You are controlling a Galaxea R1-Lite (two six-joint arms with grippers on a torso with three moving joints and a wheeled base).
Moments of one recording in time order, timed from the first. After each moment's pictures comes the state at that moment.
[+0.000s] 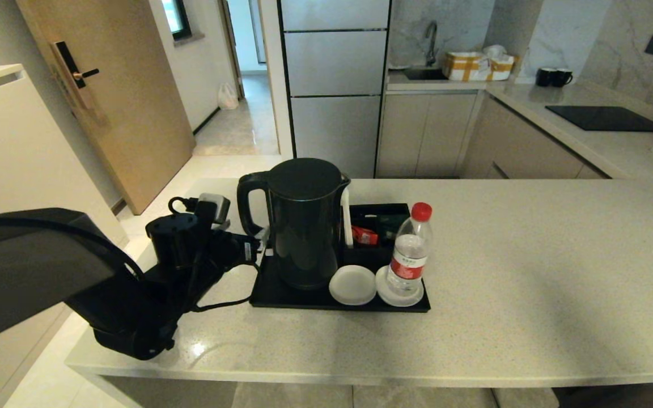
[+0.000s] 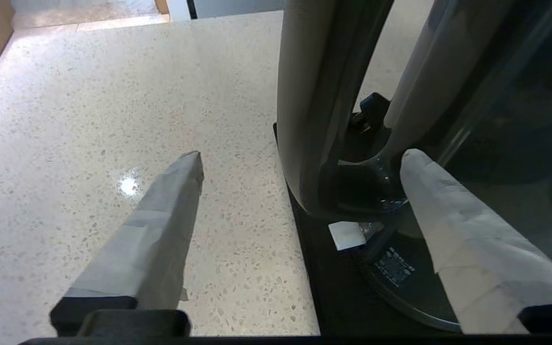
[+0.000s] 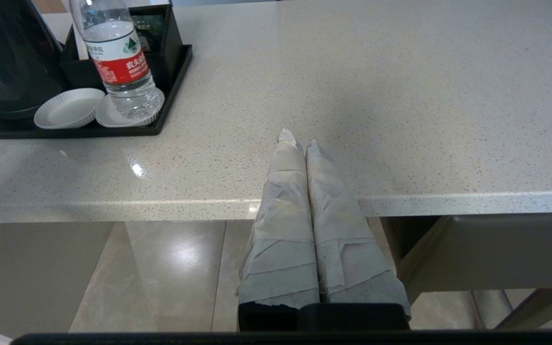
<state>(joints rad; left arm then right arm) -0.31 2.11 -0.75 -1.29 0.06 0.04 0.00 0.00 0.00 0.00 -0.01 0.01</state>
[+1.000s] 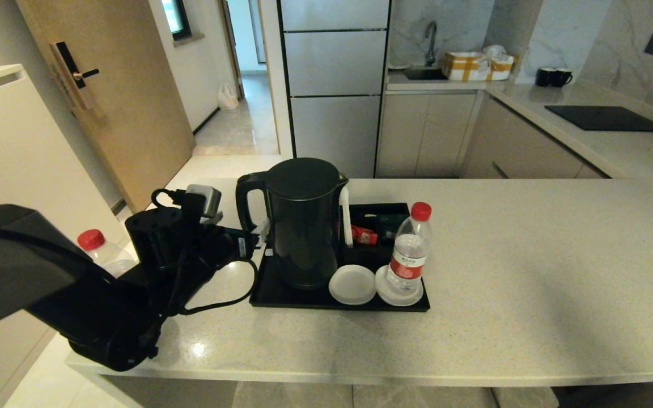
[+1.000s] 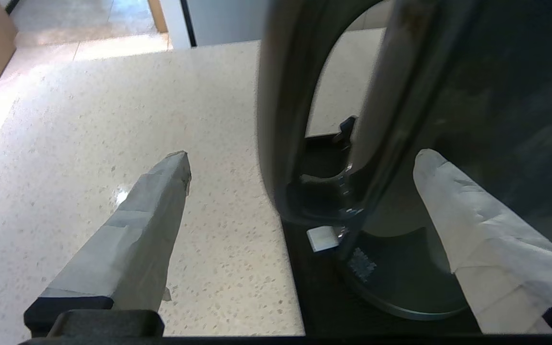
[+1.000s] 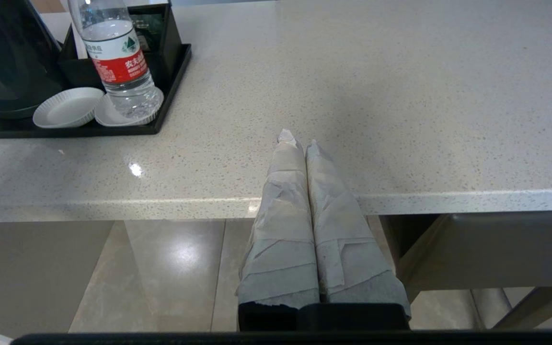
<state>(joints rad) -0.33 1.99 -0.68 -1.29 0.08 0.04 0.00 0.00 0.00 0.00 -0.01 0.01</state>
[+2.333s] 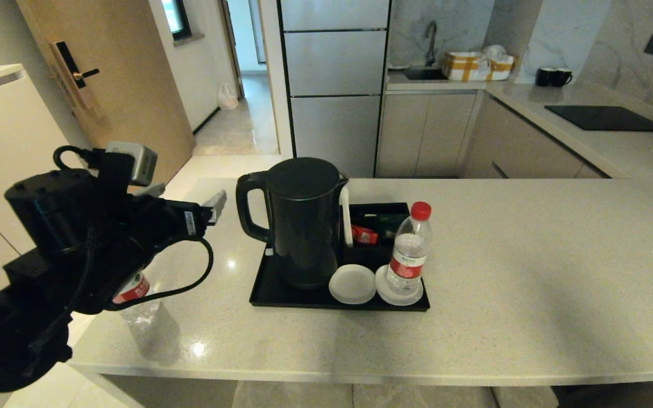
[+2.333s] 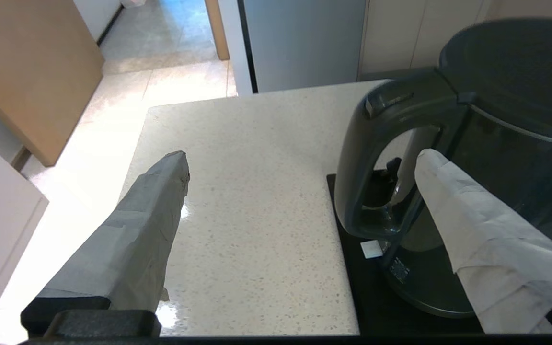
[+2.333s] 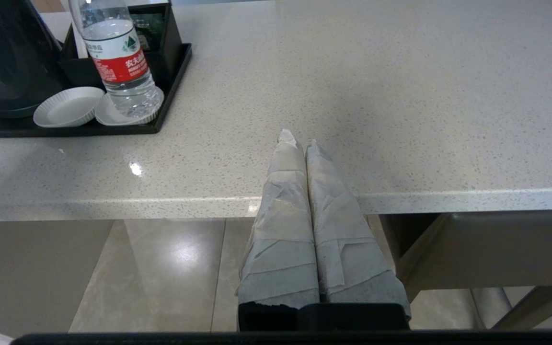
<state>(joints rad) -0.29 1.63 -0.63 -1.04 0.18 0.10 0.00 0.00 0.00 0.00 -0.01 0.01</state>
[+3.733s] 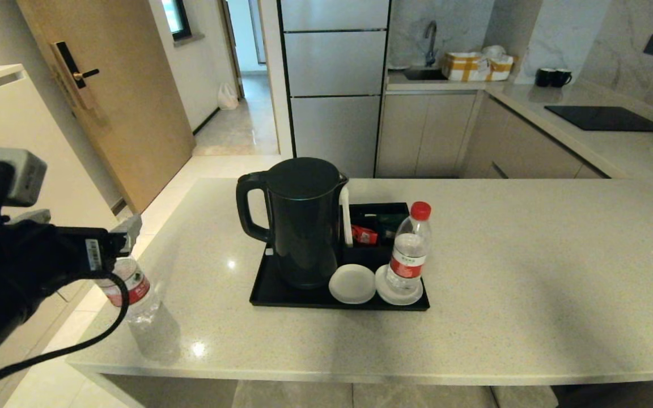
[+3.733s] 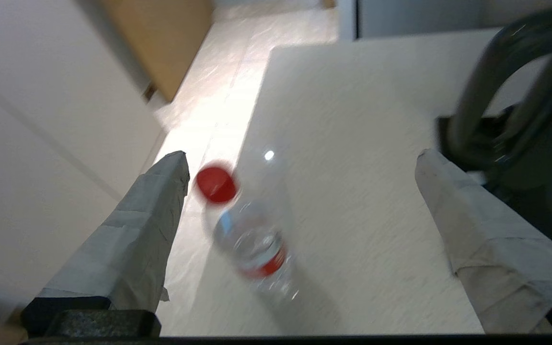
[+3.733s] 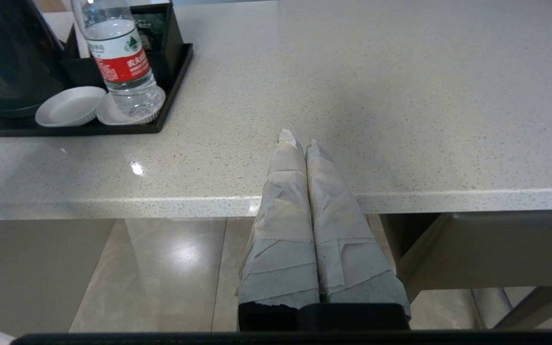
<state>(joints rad) -0.31 1.22 -0.55 -0.59 0.50 0.14 0.00 0.00 0.00 0.00 -0.01 0.01</state>
